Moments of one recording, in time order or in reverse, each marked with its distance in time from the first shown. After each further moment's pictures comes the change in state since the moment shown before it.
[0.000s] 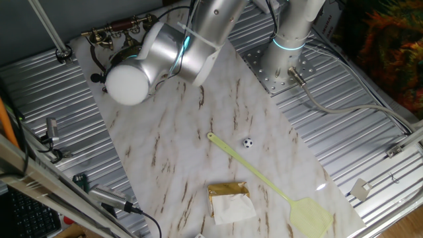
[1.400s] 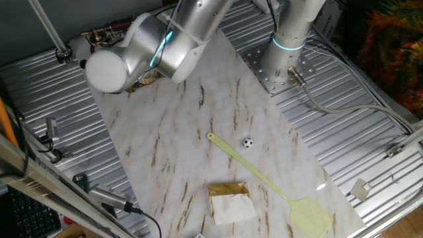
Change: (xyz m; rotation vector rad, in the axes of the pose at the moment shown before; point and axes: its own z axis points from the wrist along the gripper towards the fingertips) arm -0.004 0.004 0.002 -0.164 -0.017 0.116
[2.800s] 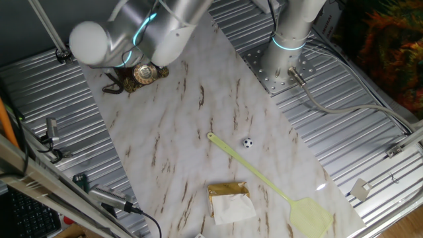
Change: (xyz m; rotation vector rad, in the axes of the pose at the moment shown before) arm -0.001 0.005 0.003 -0.181 -0.059 0.110
